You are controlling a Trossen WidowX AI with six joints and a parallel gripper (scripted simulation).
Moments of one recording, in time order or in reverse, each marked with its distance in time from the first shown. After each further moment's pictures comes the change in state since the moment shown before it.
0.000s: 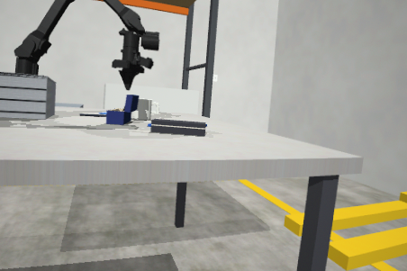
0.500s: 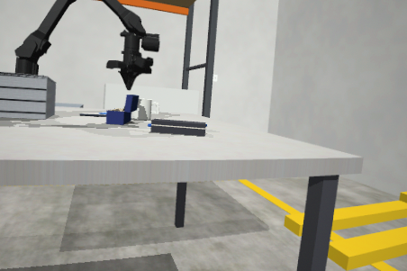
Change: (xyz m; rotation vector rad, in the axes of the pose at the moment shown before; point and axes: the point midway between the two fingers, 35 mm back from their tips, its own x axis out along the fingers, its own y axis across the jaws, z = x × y) arm -0.001 0.029 -0.007 0.452 -0.001 0.001
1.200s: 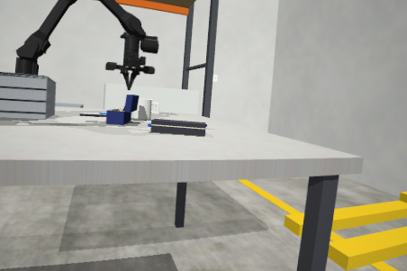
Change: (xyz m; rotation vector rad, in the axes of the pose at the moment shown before) arm -0.001 0.032 -0.032 0.657 0.001 0.004
